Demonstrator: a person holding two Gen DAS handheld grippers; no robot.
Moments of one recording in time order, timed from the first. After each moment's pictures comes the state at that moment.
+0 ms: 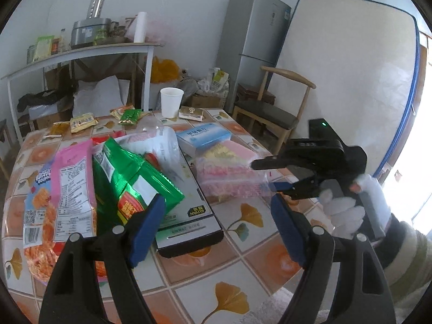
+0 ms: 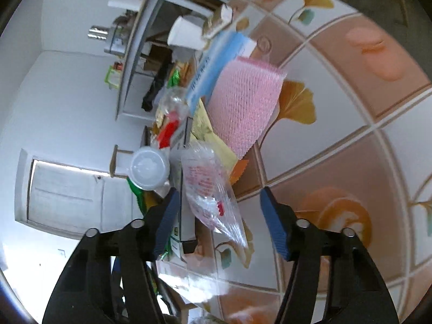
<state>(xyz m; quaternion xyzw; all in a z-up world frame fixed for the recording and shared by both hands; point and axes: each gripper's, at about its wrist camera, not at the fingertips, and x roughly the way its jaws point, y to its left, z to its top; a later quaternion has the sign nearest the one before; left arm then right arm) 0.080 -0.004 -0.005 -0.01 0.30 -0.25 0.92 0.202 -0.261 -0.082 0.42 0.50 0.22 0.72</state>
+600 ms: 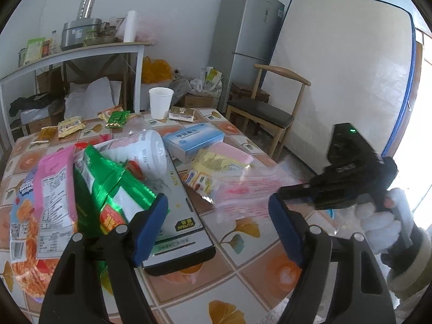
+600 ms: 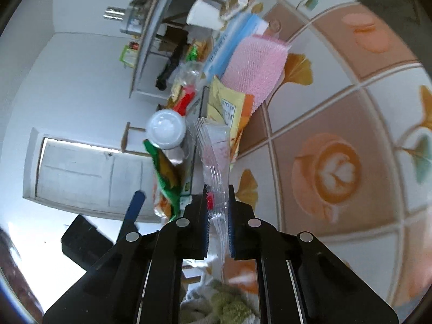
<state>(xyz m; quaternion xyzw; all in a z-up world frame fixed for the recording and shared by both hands) 0.105 -0.024 -0.012 -0.01 0.30 -0.27 0.91 0.152 -0.290 -0.061 0.41 0.49 0.27 0.72</state>
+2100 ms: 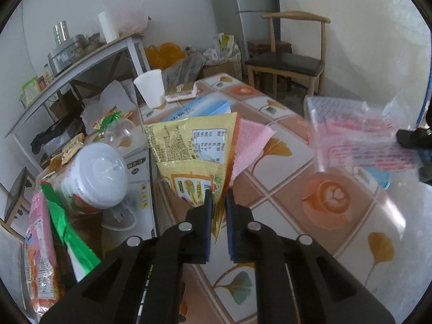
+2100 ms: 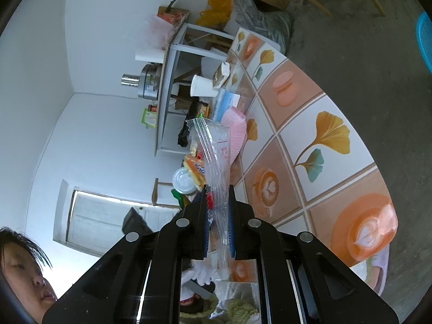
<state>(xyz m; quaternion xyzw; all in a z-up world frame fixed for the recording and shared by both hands) 0.158 -0.136 -0.059 0.16 0.35 -0.17 0.91 0.102 -0.379 -0.073 0.53 0.38 0.23 0.72</state>
